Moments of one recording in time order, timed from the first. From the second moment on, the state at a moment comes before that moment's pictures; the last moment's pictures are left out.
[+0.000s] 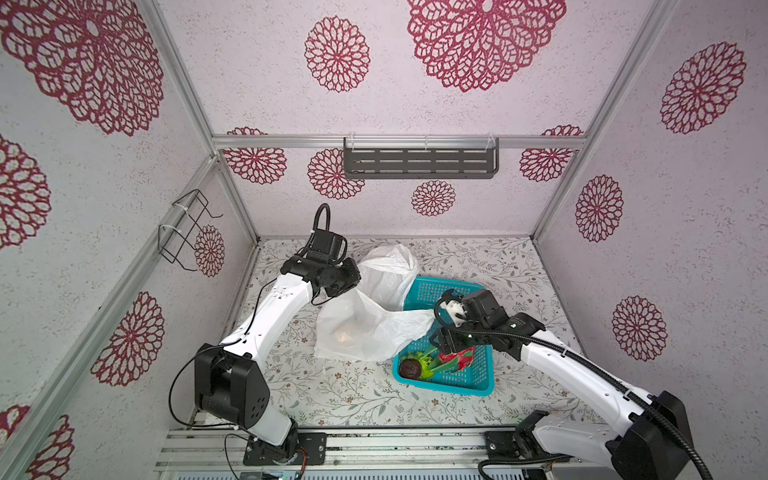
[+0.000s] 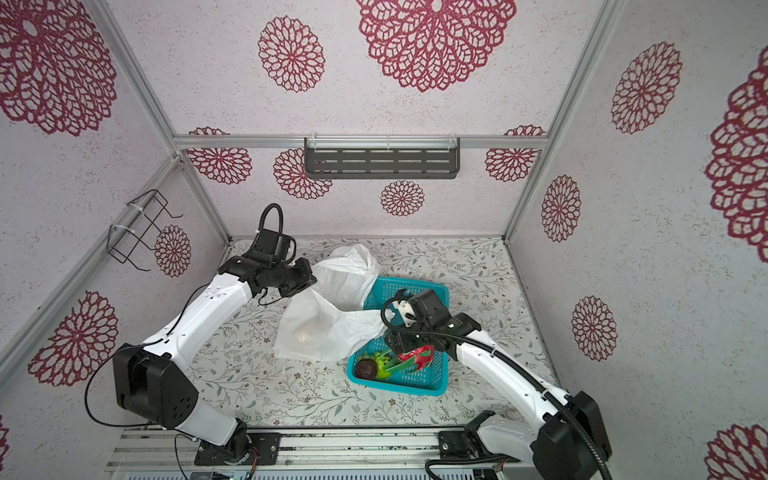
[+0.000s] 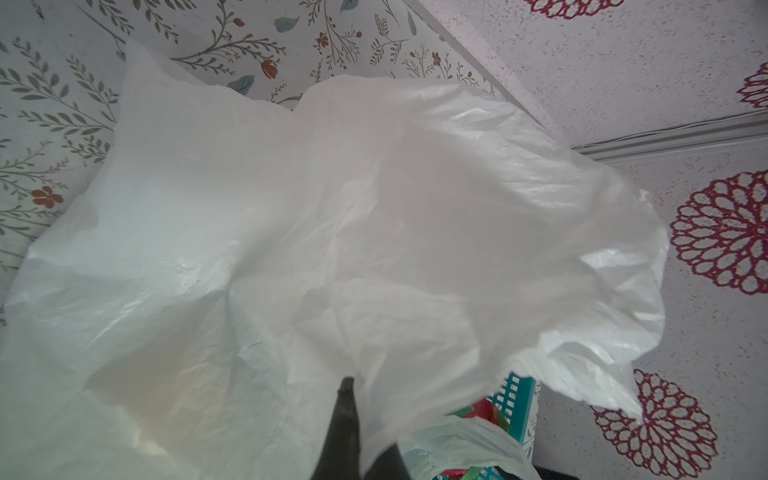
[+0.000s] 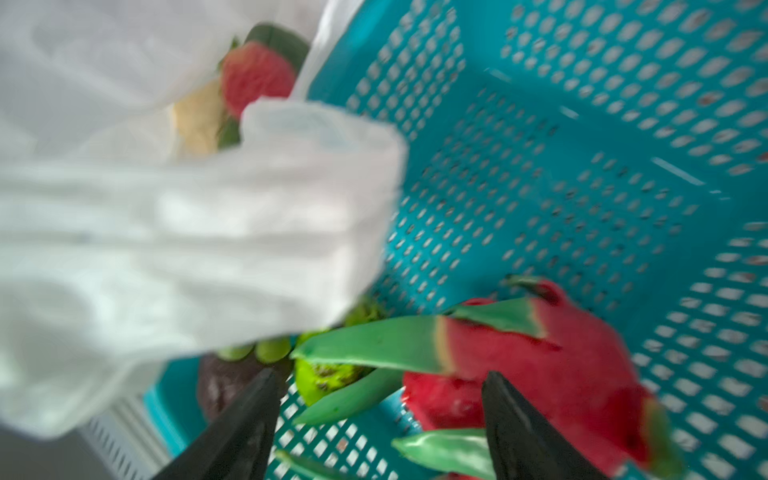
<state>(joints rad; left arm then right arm) -0.34 1.58 1.44 -0.76 0.21 -0.78 0.65 1.18 0.90 -0.68 -0.23 0.20</state>
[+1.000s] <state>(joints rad) -0.34 1.58 1.45 -0.79 0.21 -0.77 0.83 1.67 1.17 -0.84 -0.43 -0.04</state>
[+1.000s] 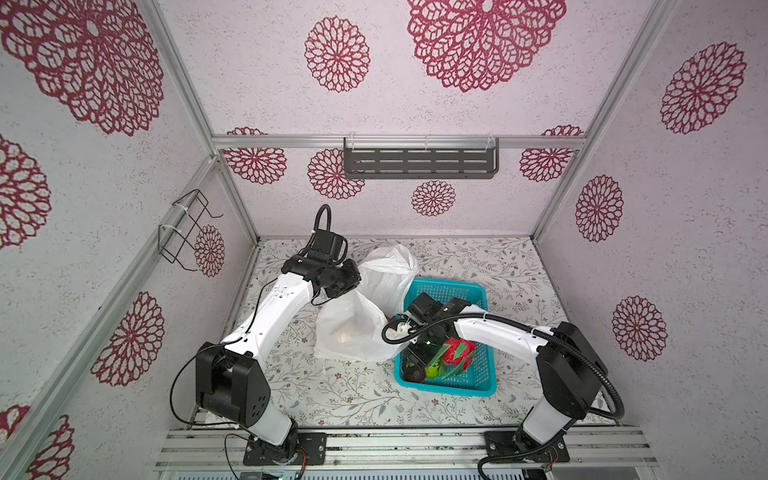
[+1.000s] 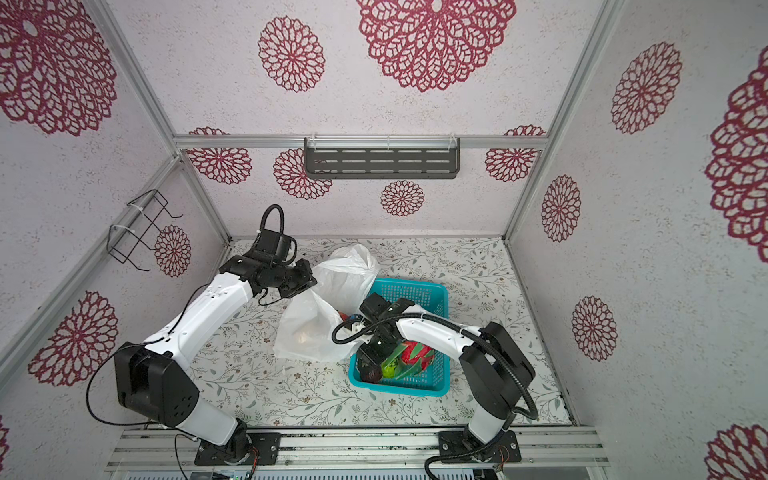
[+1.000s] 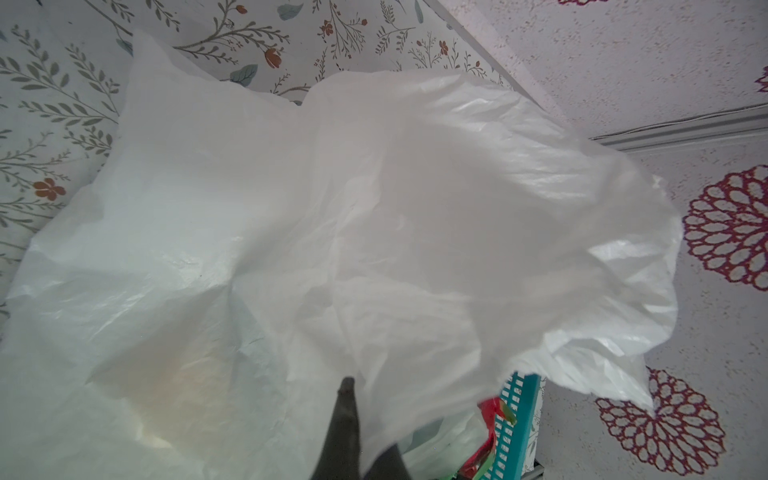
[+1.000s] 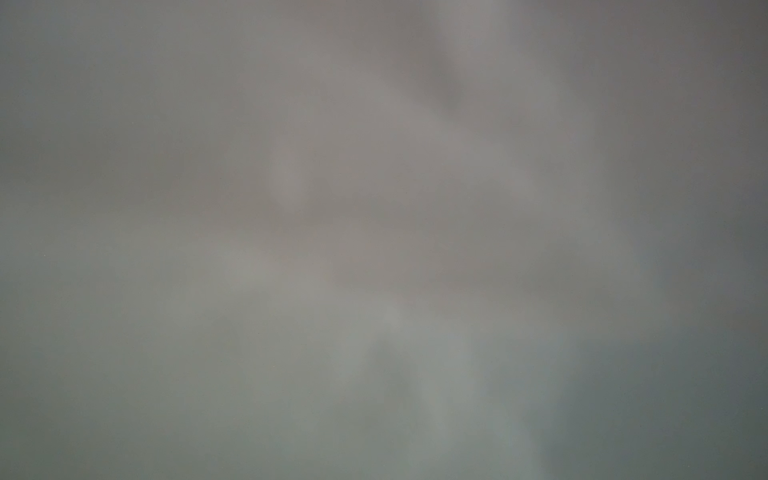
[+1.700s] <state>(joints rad) -0.34 1.58 1.45 -0.78 0.21 -0.77 0.47 1.36 1.17 -0.82 -0.21 -0.02</state>
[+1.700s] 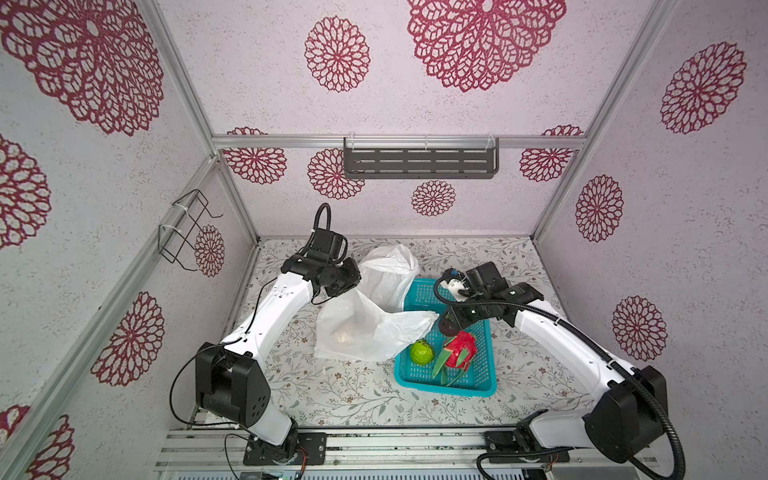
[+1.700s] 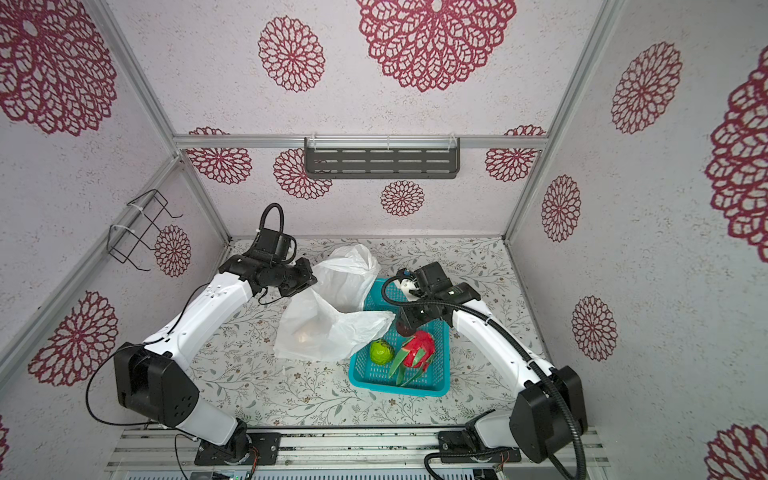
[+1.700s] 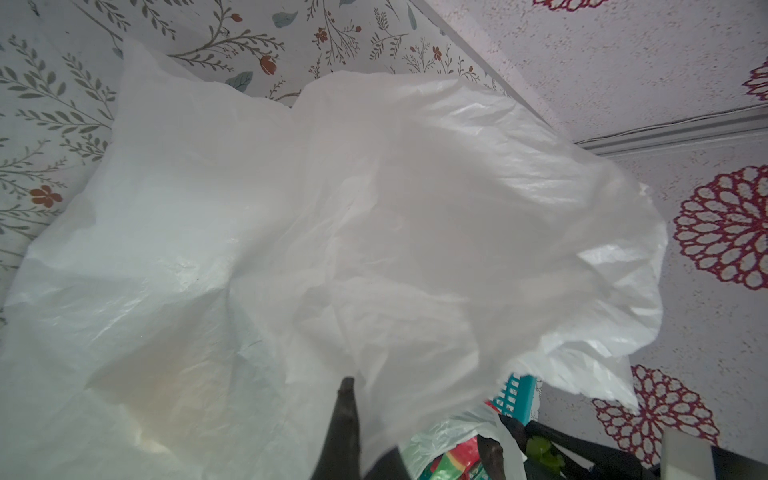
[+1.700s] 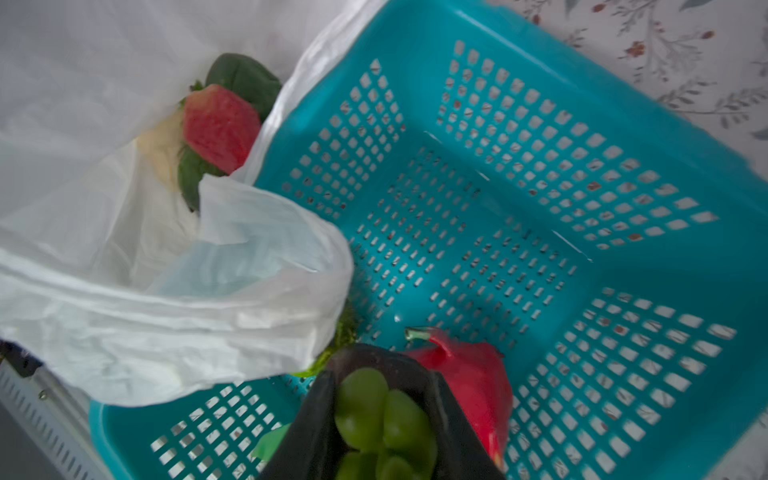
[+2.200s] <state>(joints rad) -0.34 1.56 1.43 -0.78 0.22 -0.77 0.66 1.66 1.51 -0.64 -0.17 0.00</state>
